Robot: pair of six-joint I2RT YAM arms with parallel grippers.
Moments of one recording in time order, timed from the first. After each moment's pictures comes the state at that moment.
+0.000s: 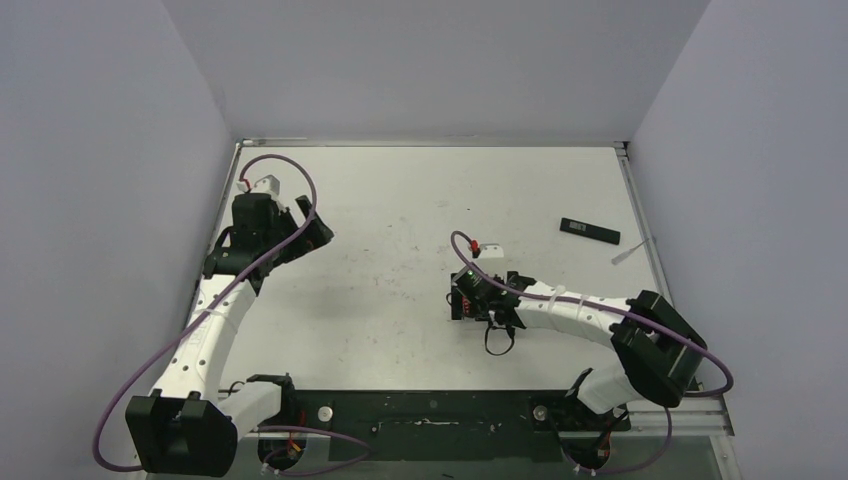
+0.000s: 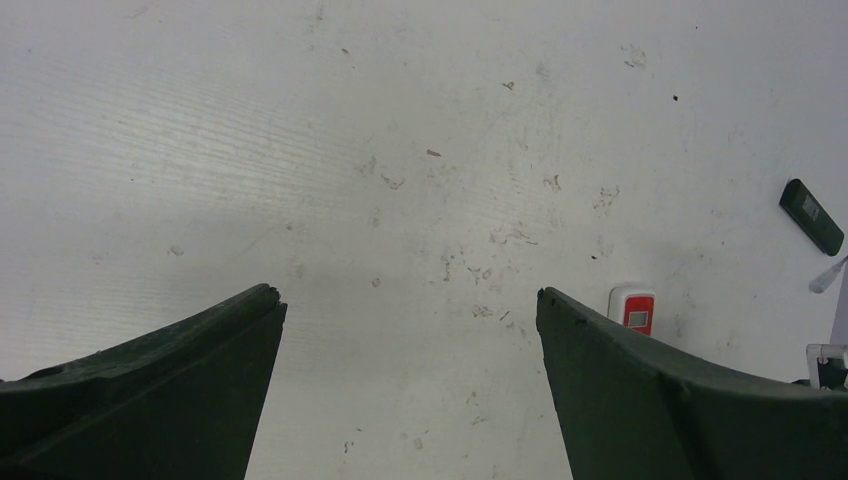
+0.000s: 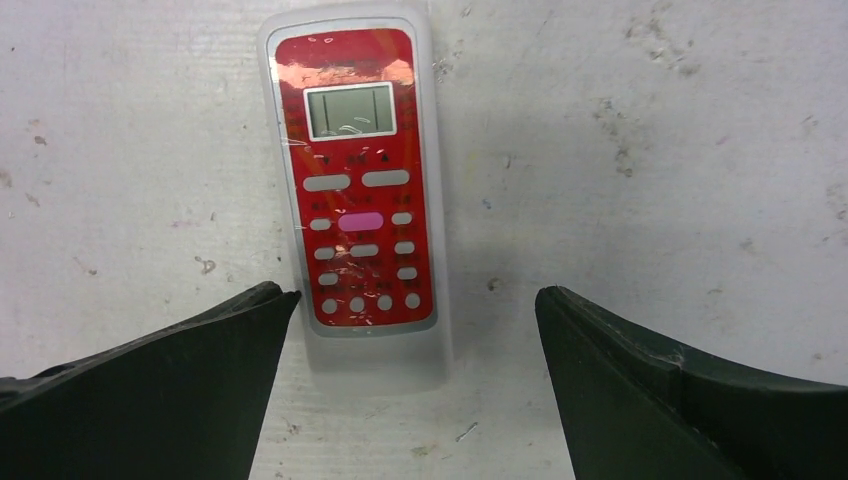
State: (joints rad) left arm -0.08 1.08 0.95 -0.56 0.10 -0.53; right arm 0.87 1.45 0.76 -0.45 0.44 0.71
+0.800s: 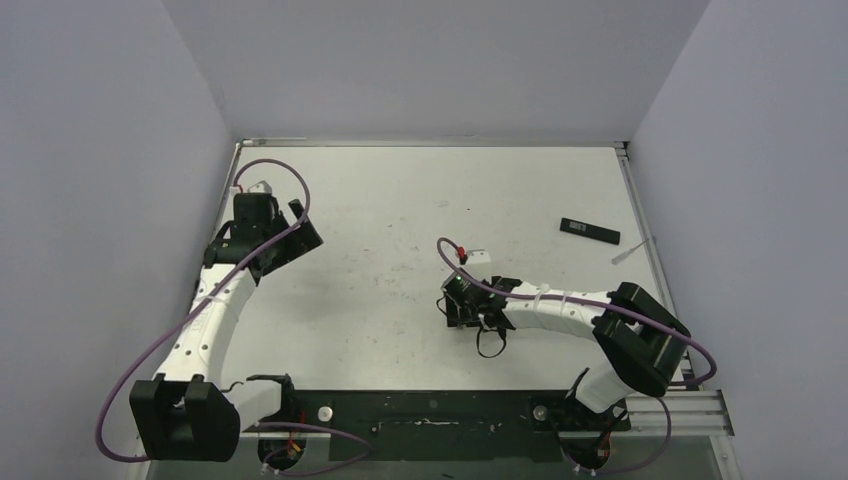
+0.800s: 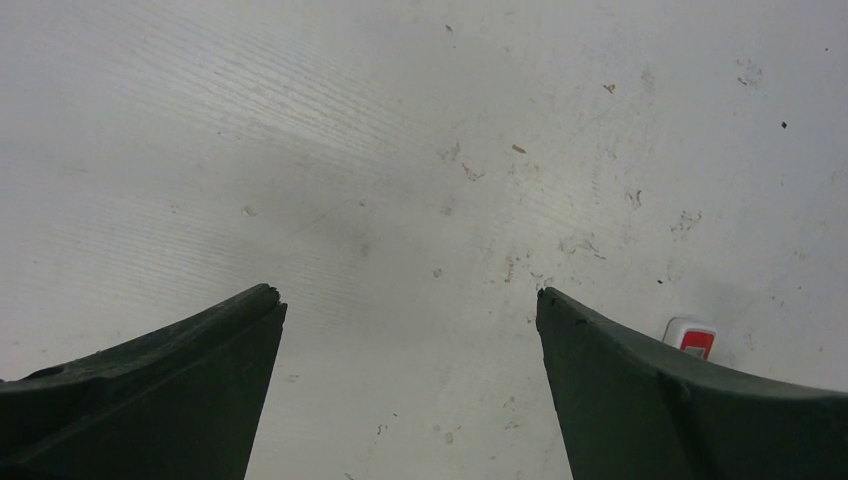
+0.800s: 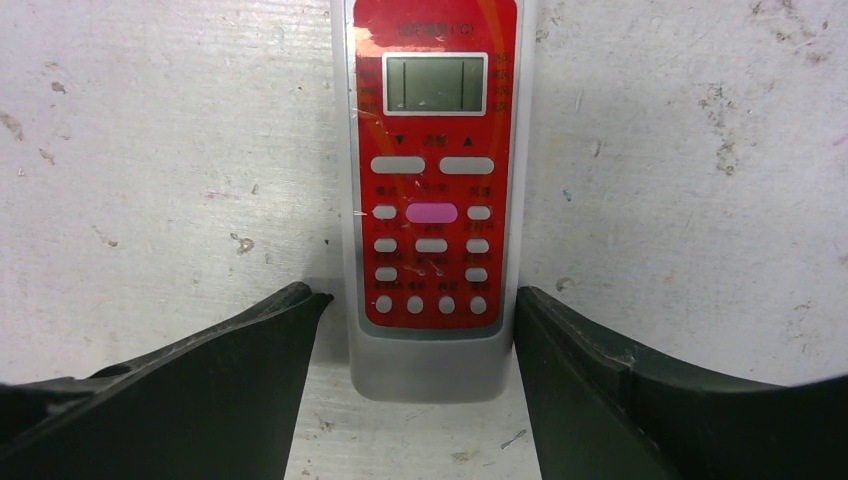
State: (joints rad) left arm -0.05 1.15 0.98 -0.66 0.01 -0.55; right arm 0.92 1.53 0.77 -0.41 0.37 0.72
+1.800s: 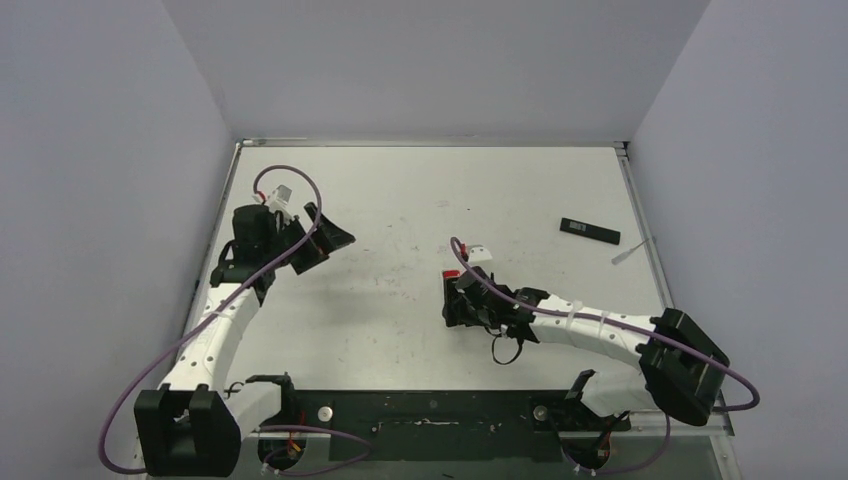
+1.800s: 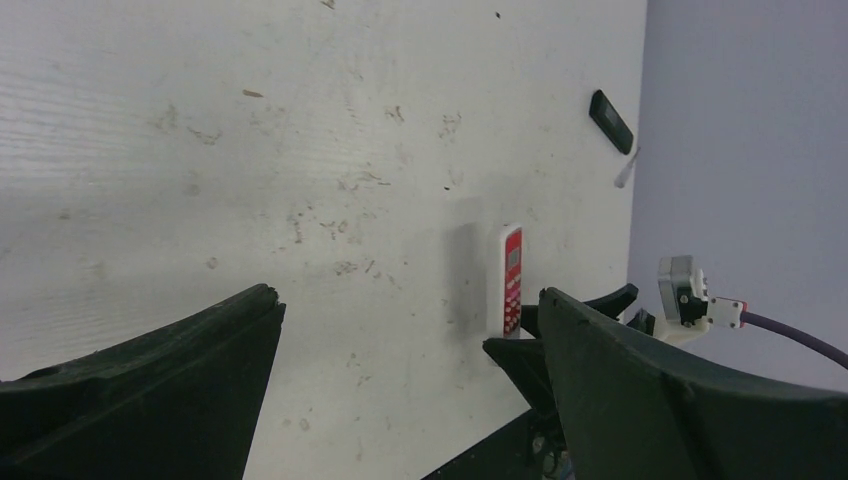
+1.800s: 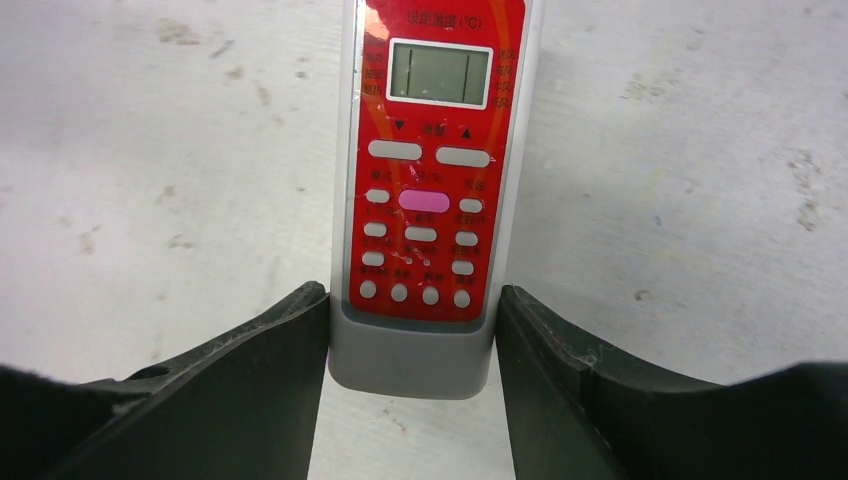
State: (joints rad) left arm -0.02 1.06 0.79 -0.35 0.47 -0.67; right arm 0.93 1.35 0.69 -0.27 0.27 0.64
